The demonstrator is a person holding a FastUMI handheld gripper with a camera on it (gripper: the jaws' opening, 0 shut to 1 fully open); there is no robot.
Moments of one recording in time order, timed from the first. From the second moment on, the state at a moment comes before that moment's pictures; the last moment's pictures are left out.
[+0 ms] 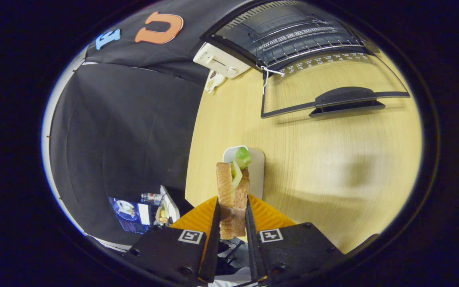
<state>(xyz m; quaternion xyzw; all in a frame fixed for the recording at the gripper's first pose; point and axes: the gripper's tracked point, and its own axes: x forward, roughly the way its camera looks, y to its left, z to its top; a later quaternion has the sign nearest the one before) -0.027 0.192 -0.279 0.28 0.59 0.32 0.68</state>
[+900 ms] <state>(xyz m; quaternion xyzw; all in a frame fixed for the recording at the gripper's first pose) -0.028 0.178 -0.237 0.26 0.48 0.42 0.72</state>
